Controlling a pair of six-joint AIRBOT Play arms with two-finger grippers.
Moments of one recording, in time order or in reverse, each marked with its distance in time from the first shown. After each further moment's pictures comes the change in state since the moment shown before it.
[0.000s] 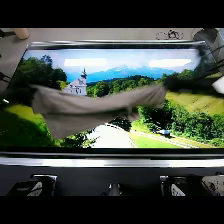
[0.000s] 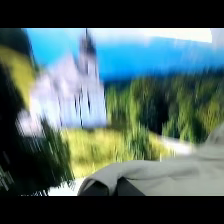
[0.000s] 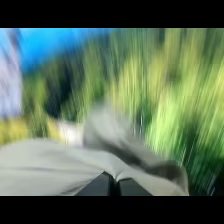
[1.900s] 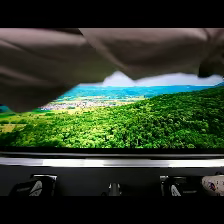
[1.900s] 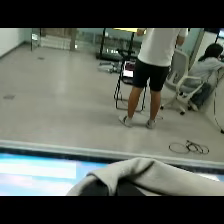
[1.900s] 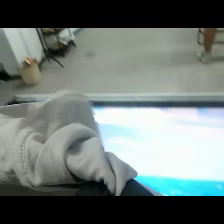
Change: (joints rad) left arm 0.115 0.093 0.663 0.109 -0.270 -0.249; right arm 0.063 0.324 0.372 -0.184 0.266 0.127
